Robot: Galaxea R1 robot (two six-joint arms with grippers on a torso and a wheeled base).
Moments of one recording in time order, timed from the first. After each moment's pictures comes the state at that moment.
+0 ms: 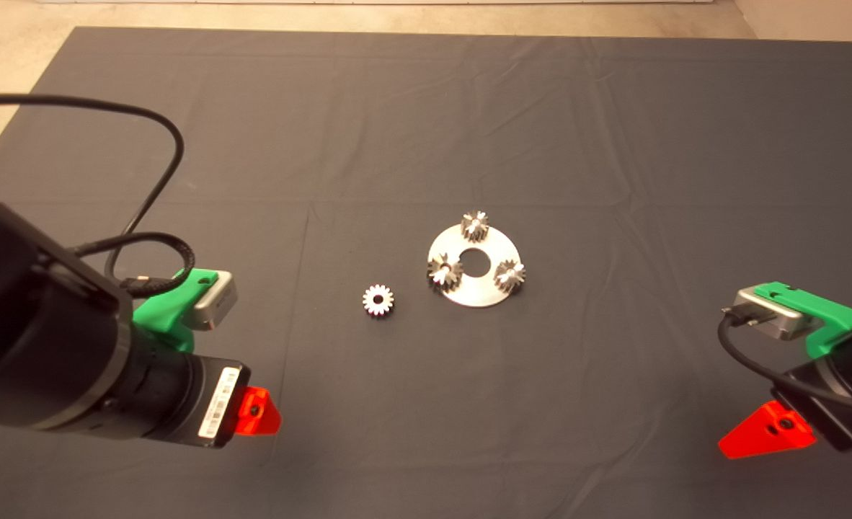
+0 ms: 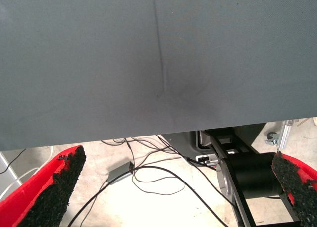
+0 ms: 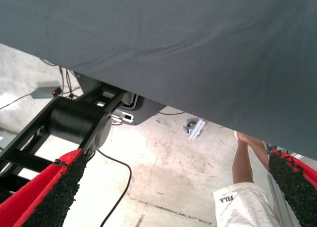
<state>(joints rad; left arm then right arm) -0.67 2.25 -0.37 0.02 1.53 -1.78 0.58 2.02 -0.43 0.18 -1.43 1.33</state>
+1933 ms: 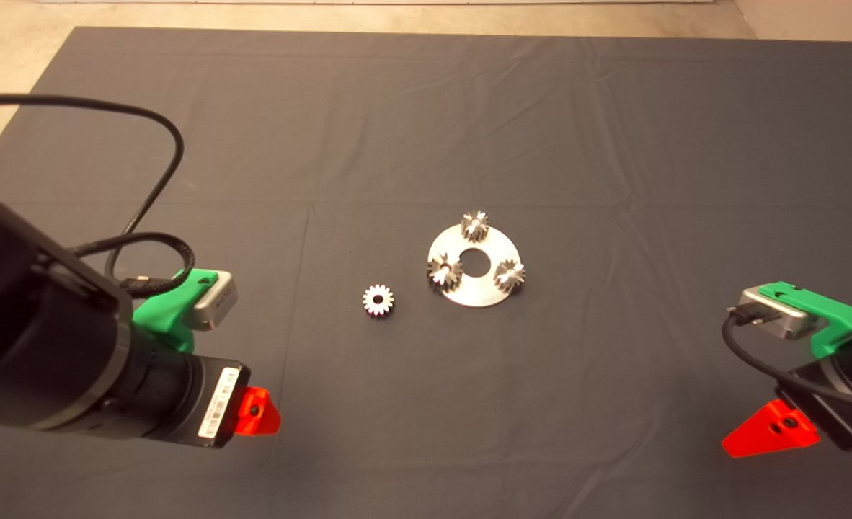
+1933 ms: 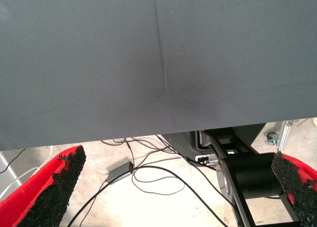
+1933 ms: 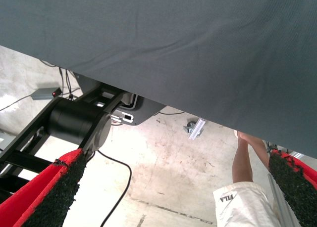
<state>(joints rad) -0.67 2.25 -0.37 0.02 1.53 -1.78 0.58 2.01 -0.43 0.18 -1.43 1.33</state>
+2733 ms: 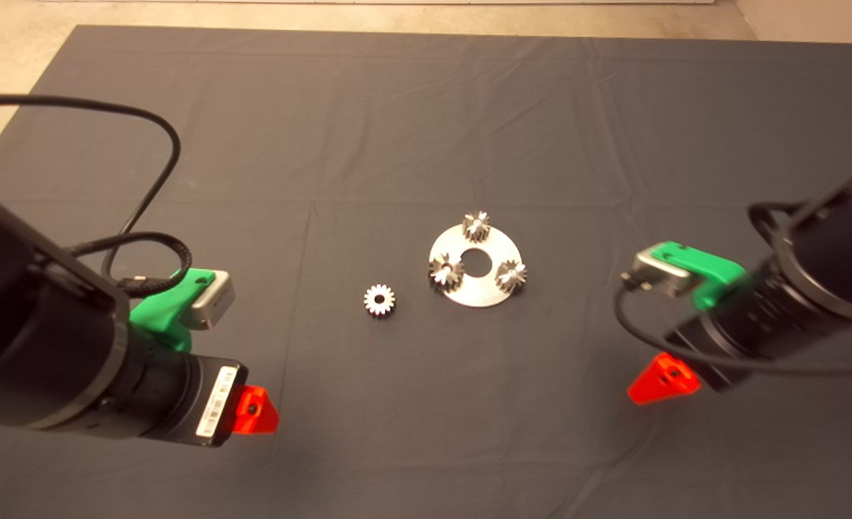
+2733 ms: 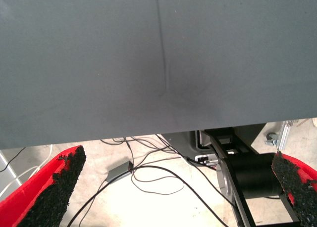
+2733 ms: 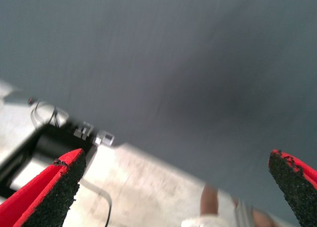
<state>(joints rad) -0.67 2.25 -0.37 0.02 1.53 -1.78 0.57 2.36 -0.67 0.06 -1.47 1.27</state>
